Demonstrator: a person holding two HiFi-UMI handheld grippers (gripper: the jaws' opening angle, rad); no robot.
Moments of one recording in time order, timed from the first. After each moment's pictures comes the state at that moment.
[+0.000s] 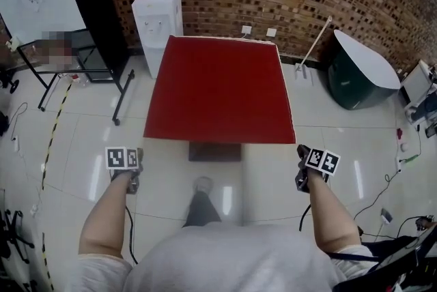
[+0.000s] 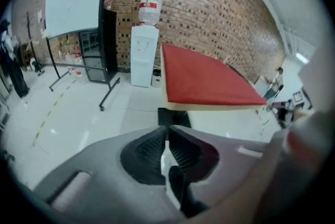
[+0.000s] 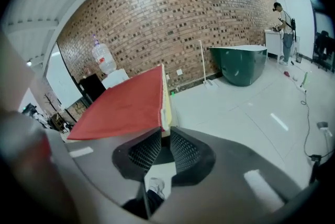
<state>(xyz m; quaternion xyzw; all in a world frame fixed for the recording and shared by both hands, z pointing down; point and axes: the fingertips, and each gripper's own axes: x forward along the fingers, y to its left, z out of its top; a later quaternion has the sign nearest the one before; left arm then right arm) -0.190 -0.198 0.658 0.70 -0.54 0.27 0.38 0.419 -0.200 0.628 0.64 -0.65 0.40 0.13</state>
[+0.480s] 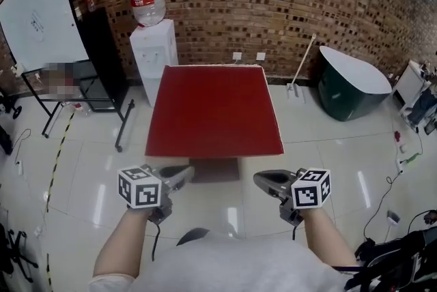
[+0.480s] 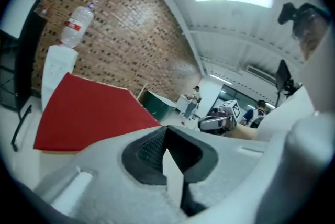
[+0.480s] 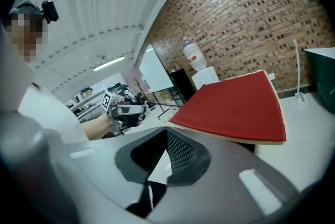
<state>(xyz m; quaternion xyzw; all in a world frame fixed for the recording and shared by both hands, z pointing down) 0.042 -0.094 0.422 0.93 -0.23 0.09 0.28 0.193 -0.062 0.433 0.27 -0.91 0.30 0.11</state>
